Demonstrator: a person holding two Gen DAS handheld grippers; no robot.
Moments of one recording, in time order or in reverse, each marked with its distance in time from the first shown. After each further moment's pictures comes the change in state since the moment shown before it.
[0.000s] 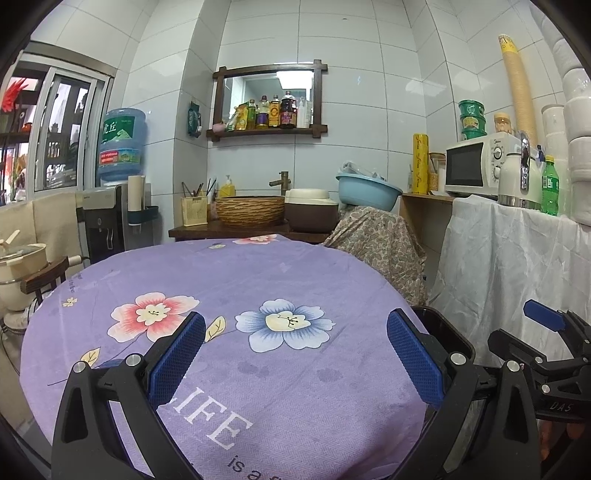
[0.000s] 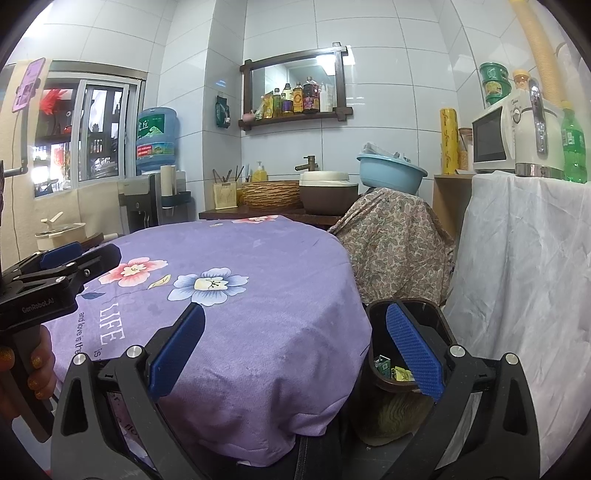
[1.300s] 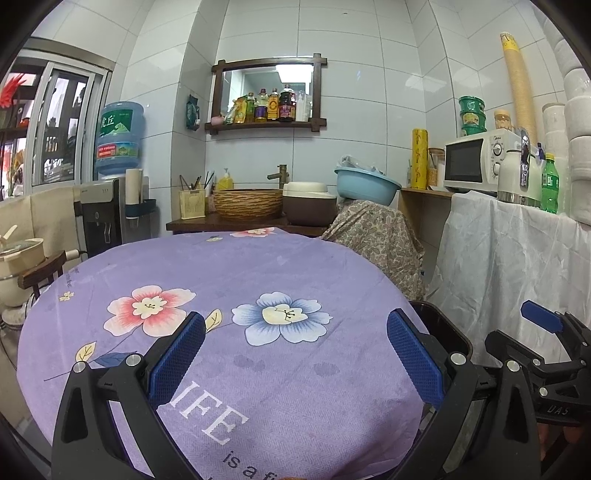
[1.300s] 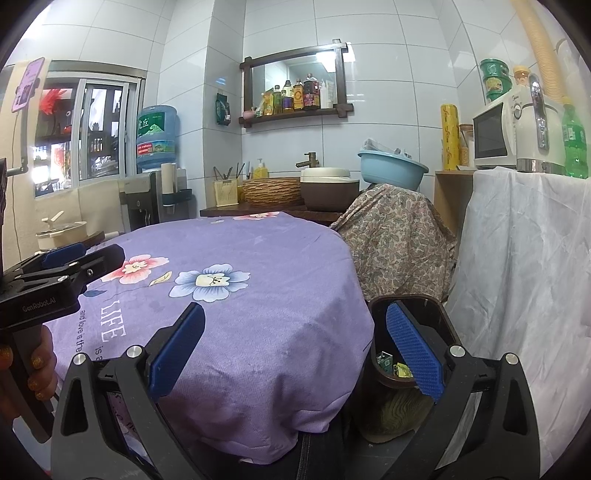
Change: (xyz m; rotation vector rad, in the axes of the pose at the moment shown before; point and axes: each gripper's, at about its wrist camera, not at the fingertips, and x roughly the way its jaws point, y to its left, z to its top) left arm 0.002 0.002 -0.002 -0.009 0.027 -0.007; right arm 0.001 0.002 -0.004 0.008 0.009 0.002
